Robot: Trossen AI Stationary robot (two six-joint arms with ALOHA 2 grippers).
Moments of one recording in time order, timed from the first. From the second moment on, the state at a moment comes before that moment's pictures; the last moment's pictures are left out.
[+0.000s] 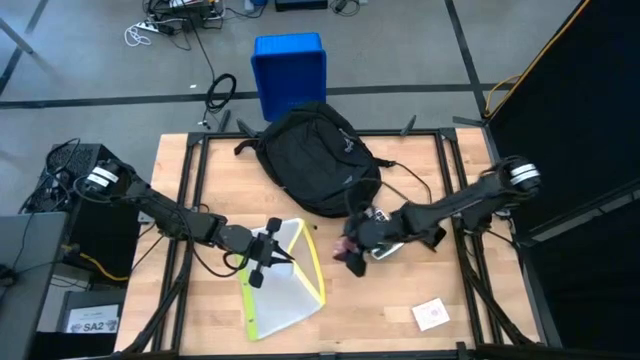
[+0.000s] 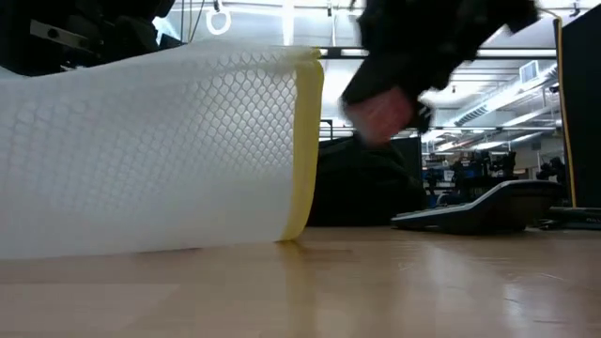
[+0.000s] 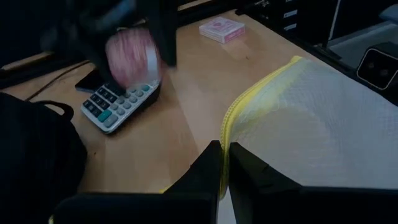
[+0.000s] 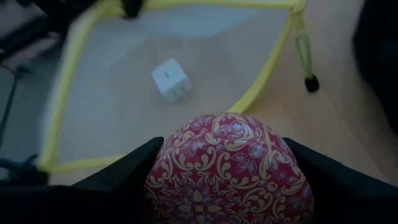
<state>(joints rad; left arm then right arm) -0.37 1.28 0.47 0.46 -0.15 0.15 0.26 1.60 0.90 0.01 0.13 0.58</state>
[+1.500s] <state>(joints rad) -0.37 1.28 0.44 0.46 -0.15 0.12 0.29 1.99 1.58 -0.60 0.09 0.32</state>
